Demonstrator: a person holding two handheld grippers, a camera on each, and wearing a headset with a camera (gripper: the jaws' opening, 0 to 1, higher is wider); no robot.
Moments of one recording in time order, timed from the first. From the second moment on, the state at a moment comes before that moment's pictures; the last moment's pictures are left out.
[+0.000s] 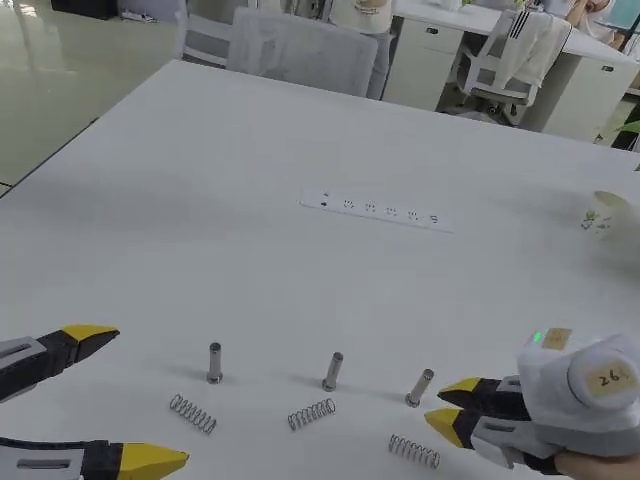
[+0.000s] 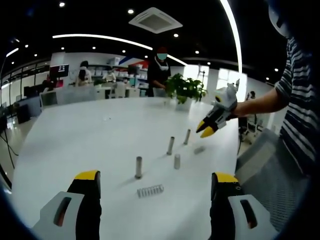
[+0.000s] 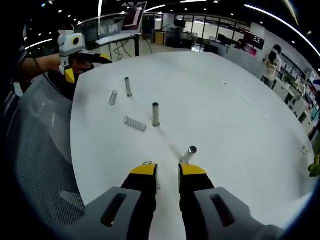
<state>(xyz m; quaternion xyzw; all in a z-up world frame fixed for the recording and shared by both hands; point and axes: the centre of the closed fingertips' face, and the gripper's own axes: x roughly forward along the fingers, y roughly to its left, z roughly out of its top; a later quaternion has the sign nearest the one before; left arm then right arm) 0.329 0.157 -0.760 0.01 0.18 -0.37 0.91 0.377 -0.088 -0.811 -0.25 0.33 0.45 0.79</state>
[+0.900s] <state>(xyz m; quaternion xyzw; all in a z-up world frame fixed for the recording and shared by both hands) 0.323 0.158 -0.761 0.01 0.19 -0.37 0.91 0.356 -0.091 -0.848 -0.34 0.36 0.50 0.71</state>
